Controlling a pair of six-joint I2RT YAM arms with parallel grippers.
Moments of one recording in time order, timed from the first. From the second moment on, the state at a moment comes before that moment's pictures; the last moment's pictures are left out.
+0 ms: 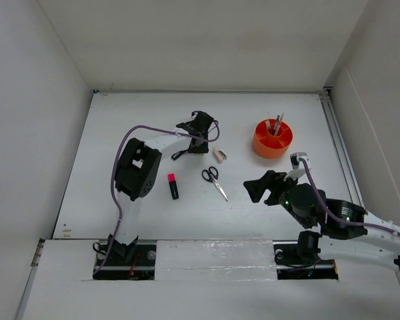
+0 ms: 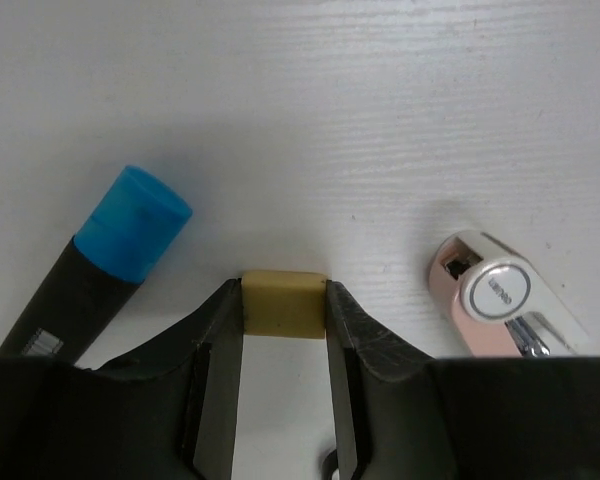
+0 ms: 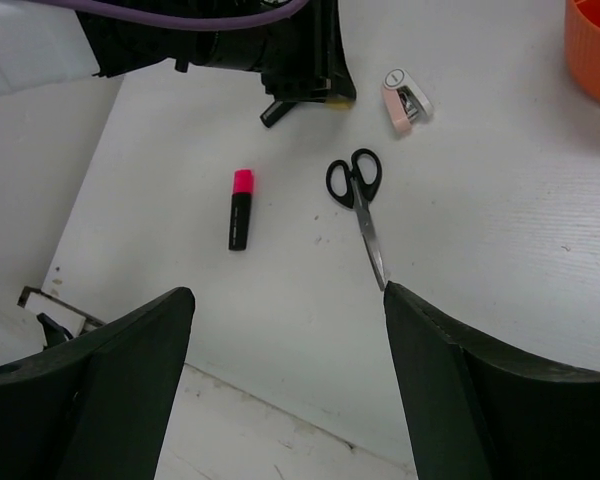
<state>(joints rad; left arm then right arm) -0.60 2.10 1.54 -0.47 -0.21 -0.50 1.24 0.61 0.83 -0.61 0.71 0.80</state>
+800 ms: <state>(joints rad) -0.63 1.16 1.20 -0.44 -0.20 -1.03 0.99 1.20 0.76 0.36 0.12 0.43</state>
